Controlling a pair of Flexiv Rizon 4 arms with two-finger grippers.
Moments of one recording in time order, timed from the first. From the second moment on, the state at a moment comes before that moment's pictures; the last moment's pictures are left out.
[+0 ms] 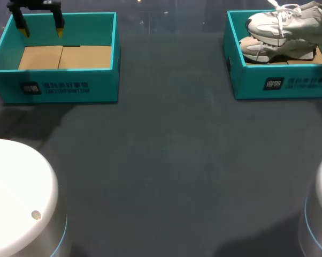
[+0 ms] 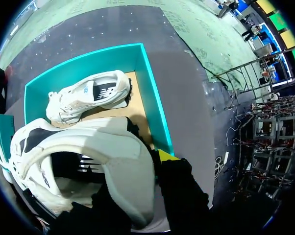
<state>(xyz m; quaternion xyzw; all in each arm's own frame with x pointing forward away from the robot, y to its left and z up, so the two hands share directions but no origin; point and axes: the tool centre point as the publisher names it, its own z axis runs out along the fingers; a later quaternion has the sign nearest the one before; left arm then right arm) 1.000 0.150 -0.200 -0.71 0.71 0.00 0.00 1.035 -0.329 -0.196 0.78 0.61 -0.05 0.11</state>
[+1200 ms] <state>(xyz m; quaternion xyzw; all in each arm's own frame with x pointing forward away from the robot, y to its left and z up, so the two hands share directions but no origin) 1.000 0.150 -0.200 -0.71 0.71 0.00 0.00 0.879 -0.148 -0.118 0.77 0.62 -0.05 0.12</state>
